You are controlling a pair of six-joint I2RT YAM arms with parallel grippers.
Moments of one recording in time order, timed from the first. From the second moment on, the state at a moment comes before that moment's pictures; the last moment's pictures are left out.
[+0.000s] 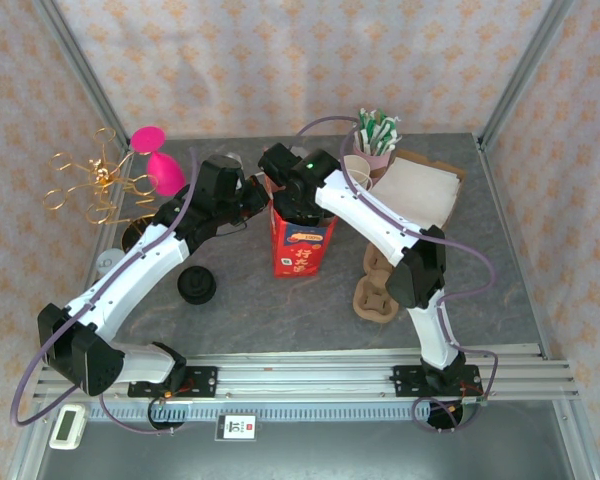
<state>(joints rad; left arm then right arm) -0.46 1.32 1.25 -0.55 0.05 -0.93 0.81 2.11 2.21 -1.36 0.23 0.63</state>
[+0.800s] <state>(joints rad) -0.46 1.34 1.25 -0.55 0.04 -0.93 0.81 2.11 2.21 -1.37 0.22 0.63</state>
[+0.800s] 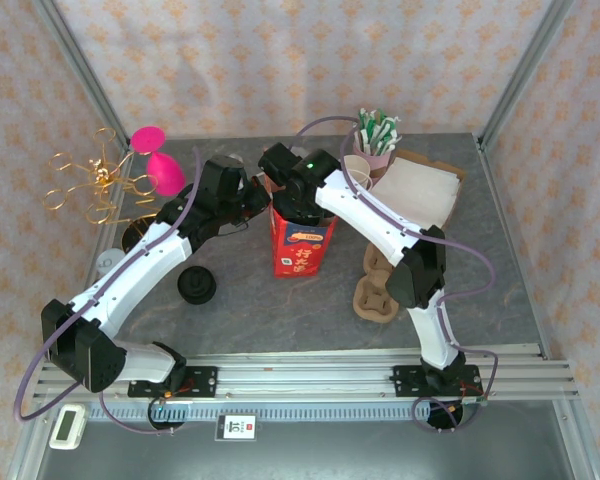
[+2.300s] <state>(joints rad) -0.46 1.34 1.25 -0.56 0.02 -0.93 0.81 2.07 2.25 -1.38 0.16 0.65</state>
